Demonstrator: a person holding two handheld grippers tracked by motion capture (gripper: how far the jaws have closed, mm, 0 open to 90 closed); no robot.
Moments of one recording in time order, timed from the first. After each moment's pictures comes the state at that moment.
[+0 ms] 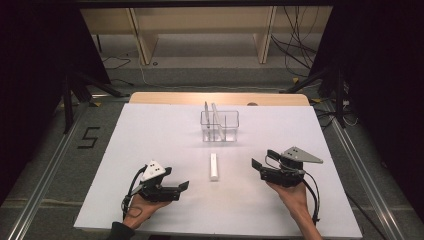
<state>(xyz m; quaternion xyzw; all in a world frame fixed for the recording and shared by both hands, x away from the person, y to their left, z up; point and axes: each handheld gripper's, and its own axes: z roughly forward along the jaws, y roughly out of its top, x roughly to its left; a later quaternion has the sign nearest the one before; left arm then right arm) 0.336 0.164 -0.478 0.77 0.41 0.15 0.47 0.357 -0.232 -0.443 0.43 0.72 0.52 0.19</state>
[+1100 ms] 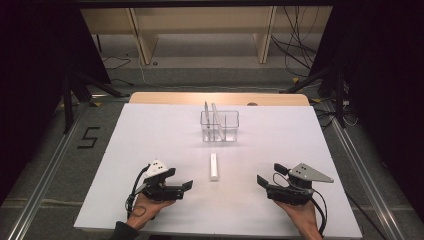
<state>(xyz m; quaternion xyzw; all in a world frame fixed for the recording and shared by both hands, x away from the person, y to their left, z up) 0.338 0.154 -0.476 0.76 0.42 0.12 0.47 0.315 -0.245 -0.452 0.42 0.72 0.52 0.19</state>
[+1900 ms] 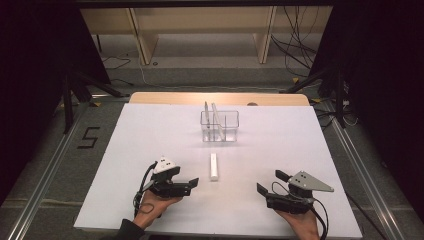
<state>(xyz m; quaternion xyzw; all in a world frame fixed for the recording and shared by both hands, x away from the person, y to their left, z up) 0.346 0.133 -0.471 0.77 0.44 0.12 0.45 0.296 -0.242 -0.455 0.41 0.73 0.51 0.20</state>
